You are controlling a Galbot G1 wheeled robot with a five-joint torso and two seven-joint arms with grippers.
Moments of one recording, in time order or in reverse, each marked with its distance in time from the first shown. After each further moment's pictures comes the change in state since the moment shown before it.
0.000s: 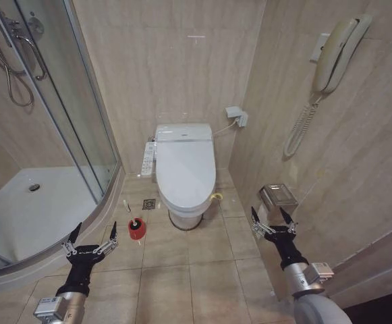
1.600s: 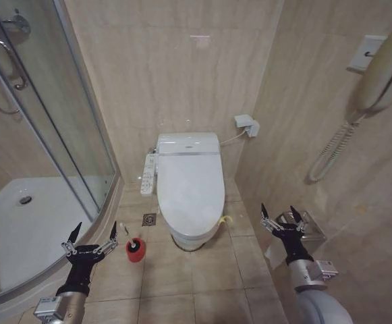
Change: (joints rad) left arm 0.000 0.000 0.000 0.000 0.000 0.000 0.000; right arm 0.039 -0.010 0.036 -0.074 0.016 0.095 0.015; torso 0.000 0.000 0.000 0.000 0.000
